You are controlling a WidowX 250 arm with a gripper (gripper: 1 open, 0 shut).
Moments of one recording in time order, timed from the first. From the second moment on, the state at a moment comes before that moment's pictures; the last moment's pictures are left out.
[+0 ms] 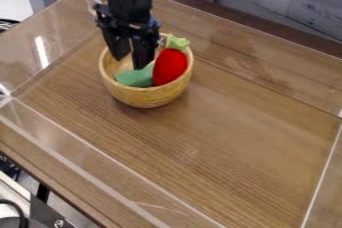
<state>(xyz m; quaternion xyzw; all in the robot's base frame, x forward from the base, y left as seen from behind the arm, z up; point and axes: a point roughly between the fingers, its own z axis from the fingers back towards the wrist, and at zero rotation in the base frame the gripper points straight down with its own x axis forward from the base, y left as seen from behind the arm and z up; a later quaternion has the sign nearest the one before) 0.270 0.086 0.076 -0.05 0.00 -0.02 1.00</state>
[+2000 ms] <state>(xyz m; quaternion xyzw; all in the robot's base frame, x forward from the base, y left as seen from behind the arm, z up) 0.289 0.064 0.083 -0.04 -0.02 0.04 1.00</state>
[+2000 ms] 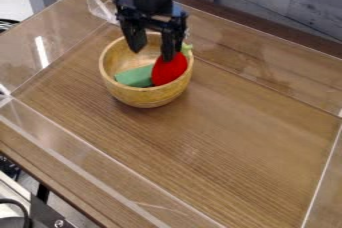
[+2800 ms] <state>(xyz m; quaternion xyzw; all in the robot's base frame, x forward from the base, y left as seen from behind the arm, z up) 0.310 0.048 0.062 -0.04 -0.02 0.11 0.99</state>
